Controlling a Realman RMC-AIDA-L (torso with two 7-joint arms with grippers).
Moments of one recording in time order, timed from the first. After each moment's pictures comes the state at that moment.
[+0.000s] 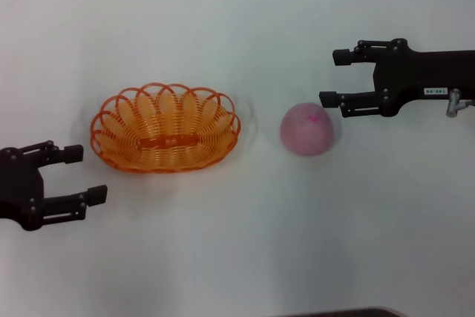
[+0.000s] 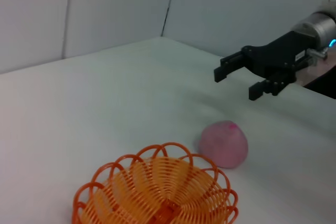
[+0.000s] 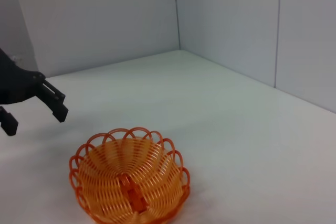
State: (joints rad) left arm -0.29 -2.17 0.51 1.01 2.24 1.84 -1.36; right arm 0.49 2.05 -0.65 -0.69 -2.10 -1.55 1.23
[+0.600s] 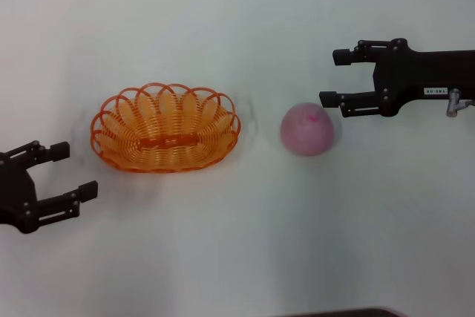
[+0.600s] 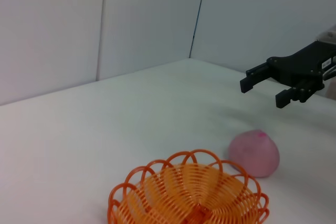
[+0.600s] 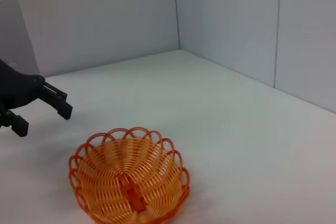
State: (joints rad) left arm -0.24 -2.17 0.44 0.91 2.19 1.77 -1.20; right arm 0.49 2.05 -0.65 -0.69 -2.10 -1.55 1.23
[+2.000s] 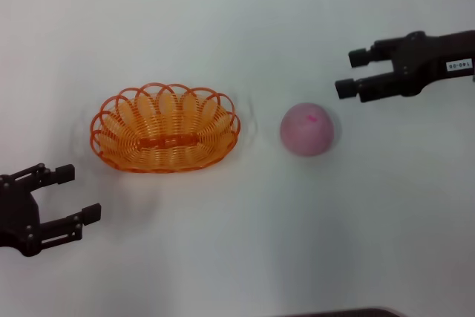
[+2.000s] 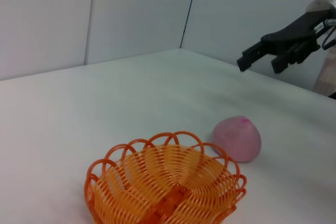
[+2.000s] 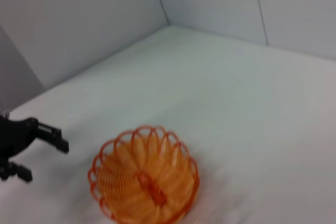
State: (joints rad) left arm -0.22 -2.17 0.43 0.88 2.23 1.79 -1.18; right arm 0.55 2.02 -0.66 -0.86 -2.23 -1.69 1.71
